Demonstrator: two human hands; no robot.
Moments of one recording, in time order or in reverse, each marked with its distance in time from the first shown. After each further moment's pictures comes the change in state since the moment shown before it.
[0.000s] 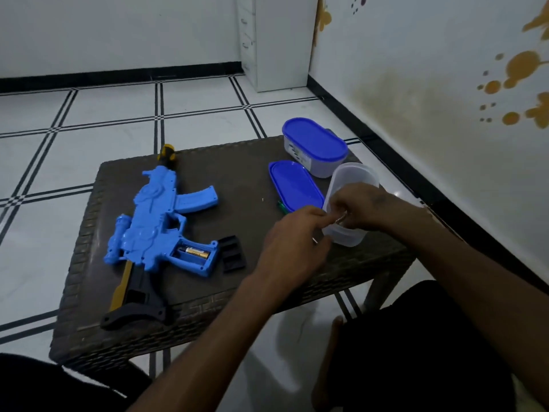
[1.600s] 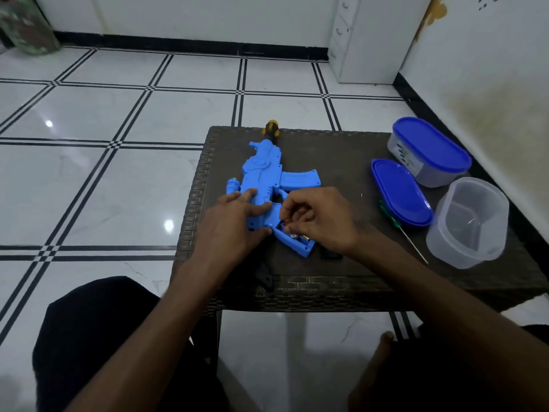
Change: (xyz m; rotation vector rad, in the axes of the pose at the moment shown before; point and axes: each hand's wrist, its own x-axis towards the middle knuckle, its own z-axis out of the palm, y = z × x) left_hand -0.116 -0.151 -0.125 0.269 0.083 -0.520; right_hand 0.032 -0.217 0.013 0.668 0.179 -0.513
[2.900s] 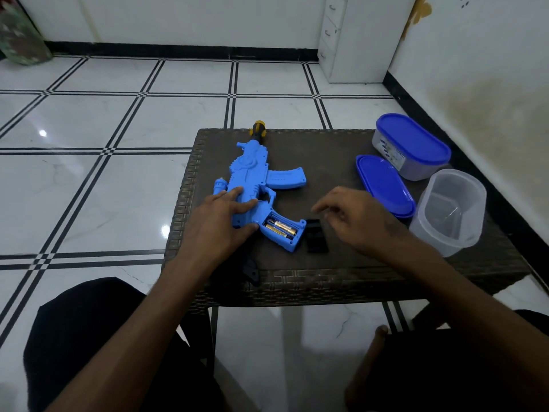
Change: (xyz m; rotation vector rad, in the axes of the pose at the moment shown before) left_hand 0.002 -0.002 0.004 0.012 0.009 0.016; right_hand -0.049 0.029 -0.039 -0.345 0.101 0.040
